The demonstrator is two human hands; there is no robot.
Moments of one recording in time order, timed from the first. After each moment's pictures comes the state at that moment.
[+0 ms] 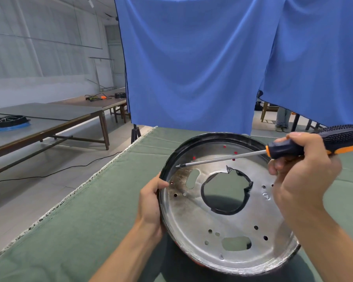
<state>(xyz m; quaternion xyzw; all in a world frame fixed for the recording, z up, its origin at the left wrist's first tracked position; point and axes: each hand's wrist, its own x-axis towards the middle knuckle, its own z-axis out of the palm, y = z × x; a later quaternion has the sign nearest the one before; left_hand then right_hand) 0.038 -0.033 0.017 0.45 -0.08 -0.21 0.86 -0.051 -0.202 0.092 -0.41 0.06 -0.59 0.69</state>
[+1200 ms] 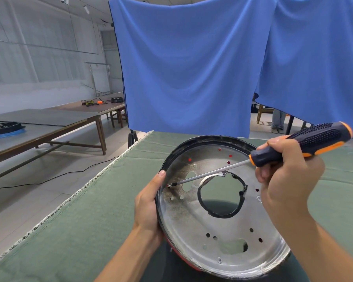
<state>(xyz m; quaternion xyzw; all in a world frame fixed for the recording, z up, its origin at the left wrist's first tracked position) 0.032 -0.038 0.021 0.41 -0.05 -0.20 0.89 -0.052 -0.192 0.091 -0.46 0.03 -0.58 0.67</state>
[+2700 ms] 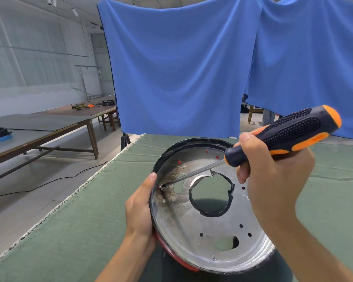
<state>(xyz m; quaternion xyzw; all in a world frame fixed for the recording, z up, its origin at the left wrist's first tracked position) 0.031 -0.041 0.017 0.45 -0.07 -0.13 0.88 -0.073 -0.161 0.111 -0.58 -0.01 -0.60 0.55</state>
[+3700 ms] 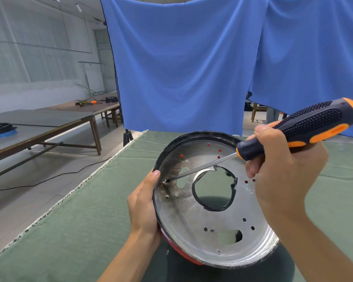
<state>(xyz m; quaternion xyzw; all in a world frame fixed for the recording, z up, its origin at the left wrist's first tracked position) 0.027 -0.045 0.019 0.46 -0.09 -0.06 0.88 -0.074 -0.164 0.114 -0.52 0.01 -0.61 0.60</state>
